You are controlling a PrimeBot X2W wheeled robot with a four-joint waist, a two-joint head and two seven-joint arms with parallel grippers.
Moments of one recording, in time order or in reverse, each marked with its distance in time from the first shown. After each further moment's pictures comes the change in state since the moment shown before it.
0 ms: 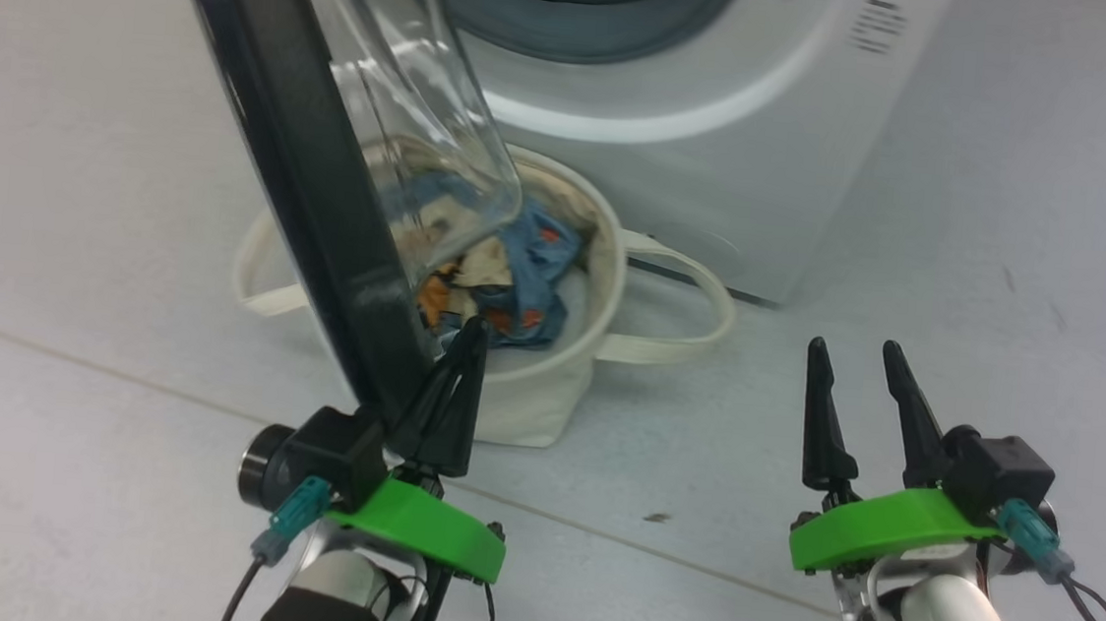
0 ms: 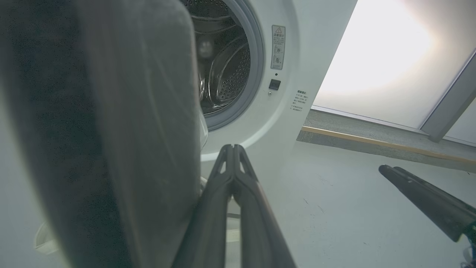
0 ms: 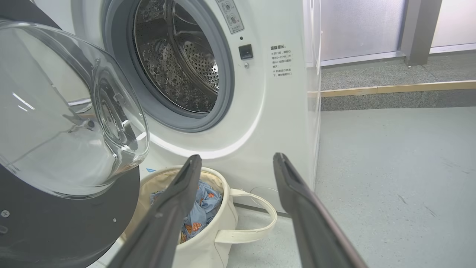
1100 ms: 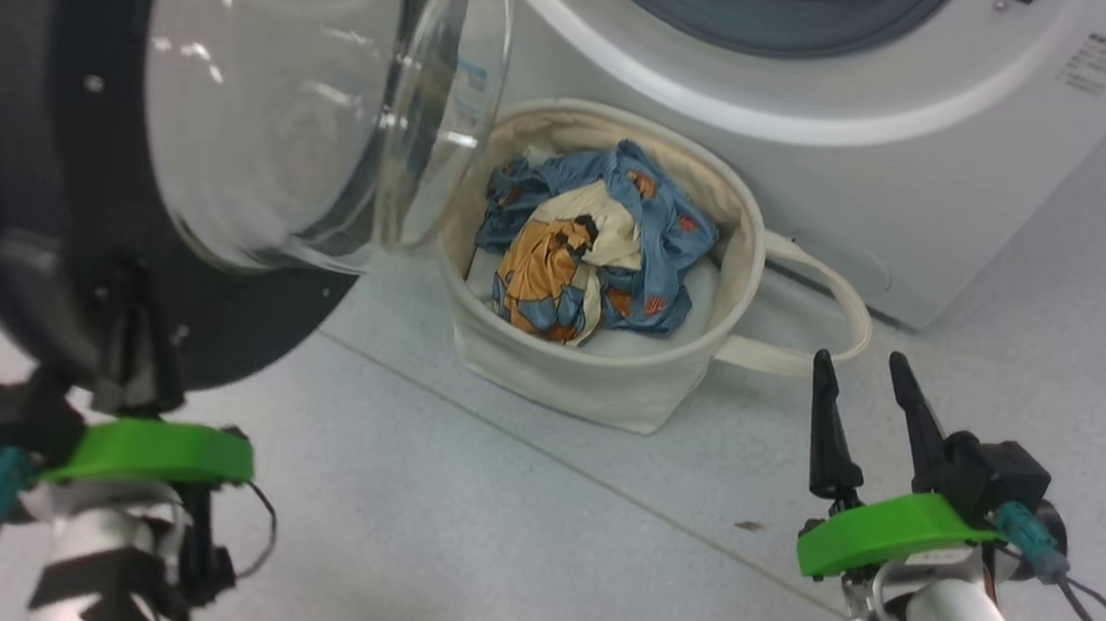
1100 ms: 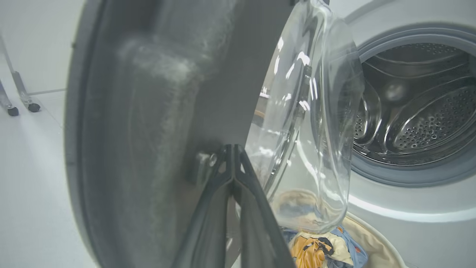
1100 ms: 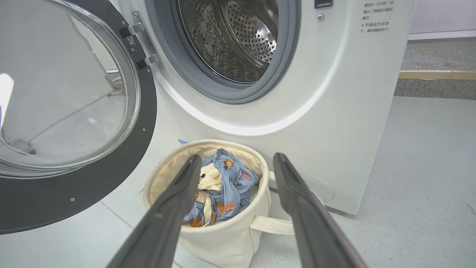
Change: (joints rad) left arm 0.037 -0.001 0.513 -0.001 0.075 -0.018 0.000; right arm 0.005 -0.002 -0.013 0.037 -0.036 0.000 0.000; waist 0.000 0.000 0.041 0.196
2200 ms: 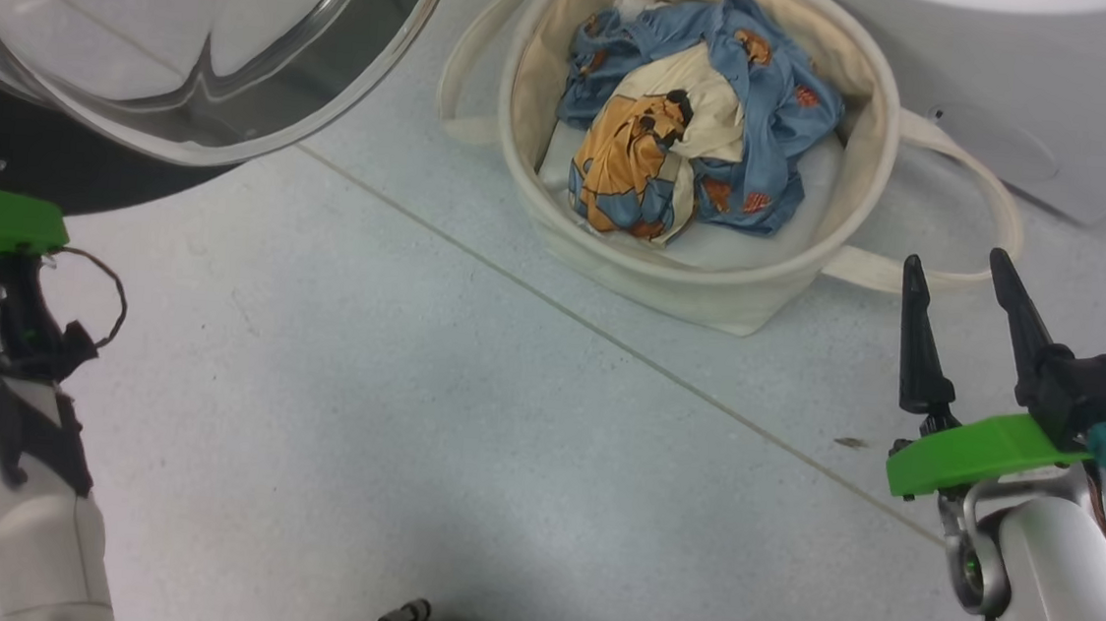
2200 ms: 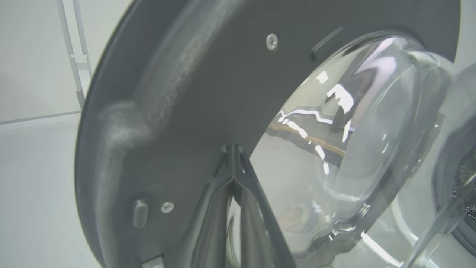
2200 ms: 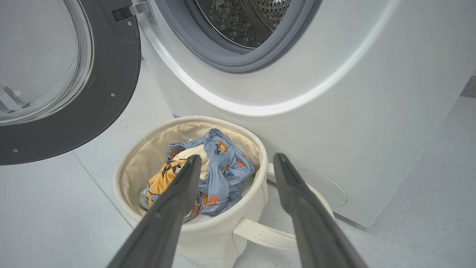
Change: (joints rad) left arm -0.495 -0.001 0.469 0.336 0.091 -0.230 0.000; right arm -0.131 -0.165 -0.012 -0.017 -0.057 0.000 0.000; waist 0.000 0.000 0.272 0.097
